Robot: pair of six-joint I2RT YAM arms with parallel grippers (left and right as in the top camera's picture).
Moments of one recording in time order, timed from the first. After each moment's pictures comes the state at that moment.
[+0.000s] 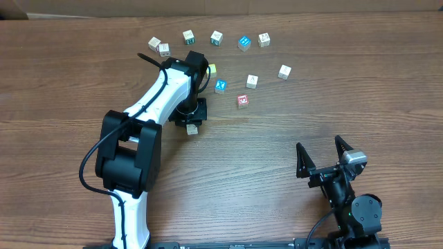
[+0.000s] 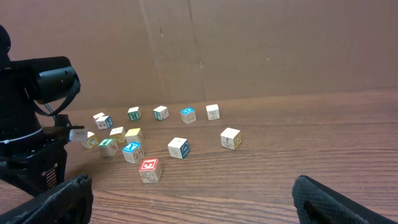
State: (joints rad) left arm -0.34 2.14 1.62 -1.13 0.01 -0.39; right arm 0.19 0.01 0.02 -0.03 -0.04 0.17
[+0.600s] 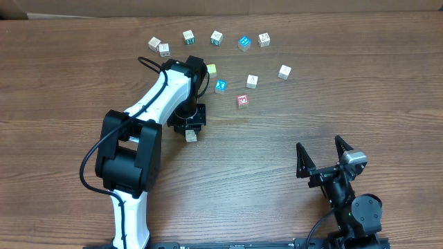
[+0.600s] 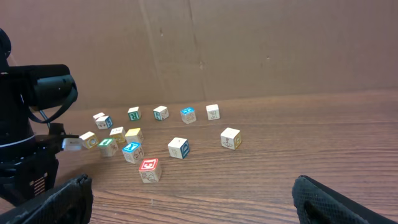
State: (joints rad) left arm -0.34 2.14 1.60 -1.21 0.04 -0.39; right arm 0.19 0.01 0.02 -0.03 -0.04 0.17
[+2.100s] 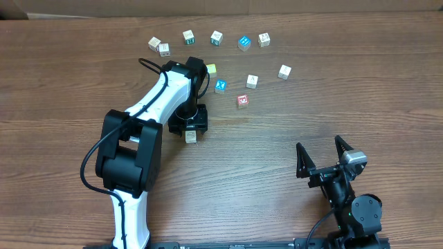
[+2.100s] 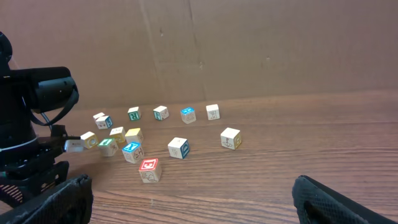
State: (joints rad) left arm -0.34 2.14 1.58 -1.17 0.05 -0.39; right arm 0.19 0.01 0.02 -0.04 -0.04 0.17
